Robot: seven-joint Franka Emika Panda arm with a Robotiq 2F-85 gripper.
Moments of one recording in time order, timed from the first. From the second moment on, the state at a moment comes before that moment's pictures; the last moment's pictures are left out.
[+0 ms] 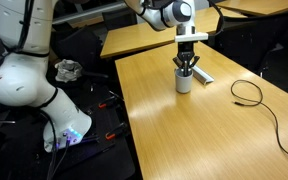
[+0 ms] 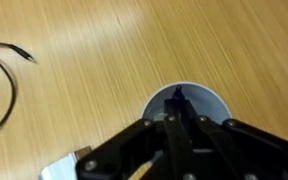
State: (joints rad) arm 0.01 0.67 0.08 -1.61 -0.52 1.86 -0.74
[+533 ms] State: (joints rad) arm 0.00 0.55 0.08 -1.62 -0.52 1.82 -0.84
